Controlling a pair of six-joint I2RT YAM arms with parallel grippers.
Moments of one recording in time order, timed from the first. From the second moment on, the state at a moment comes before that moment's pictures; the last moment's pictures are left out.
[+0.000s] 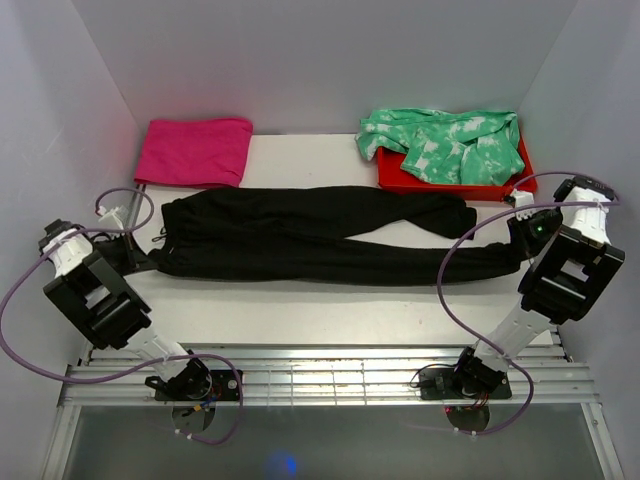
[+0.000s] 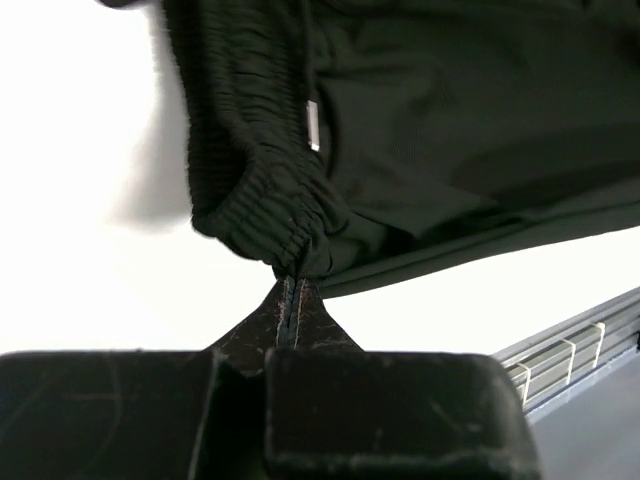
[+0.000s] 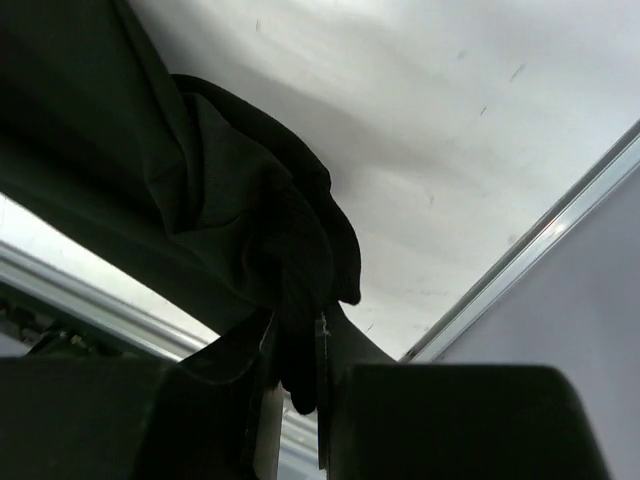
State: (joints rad) left arm 0.77 1.68 1.19 -0.97 0.76 0.63; right arm -0.54 1.80 1.46 -1.21 -0.38 -0.99
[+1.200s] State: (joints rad) left arm 0.64 1.99 1.59 -0.95 0.77 0.59; right arm -0.36 1.99 1.70 -1.00 -0.55 -0.68
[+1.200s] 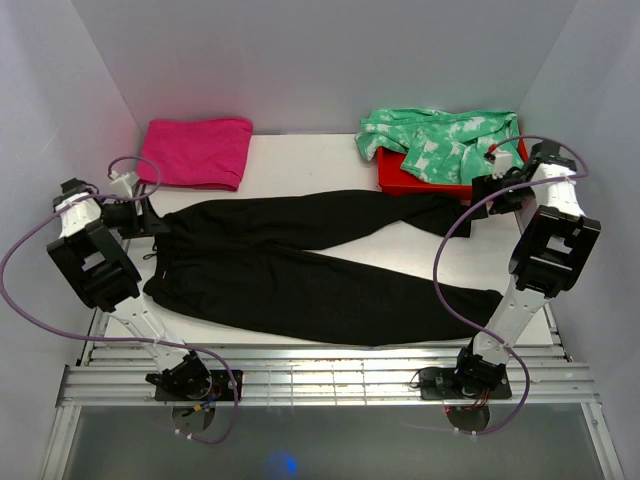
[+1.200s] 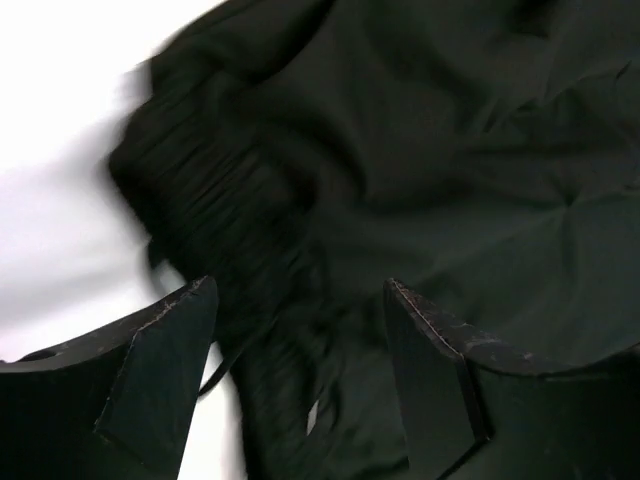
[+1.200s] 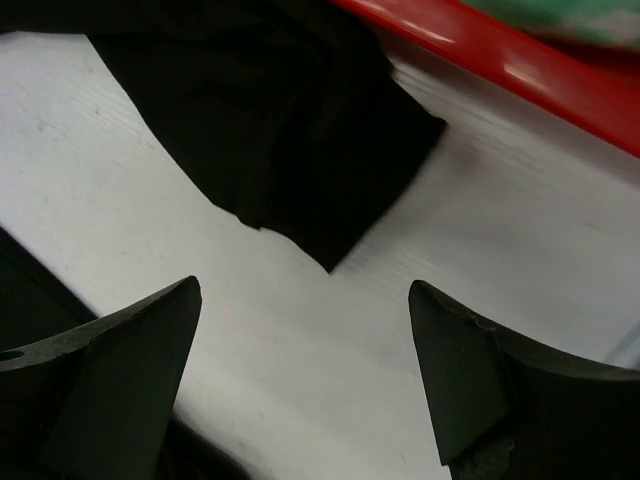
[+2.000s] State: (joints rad) left arm 0.56 2.06 1.56 -0.79 0.71 0.36; right arm -0.23 2.08 1.47 -0.44 -0.52 -0.50
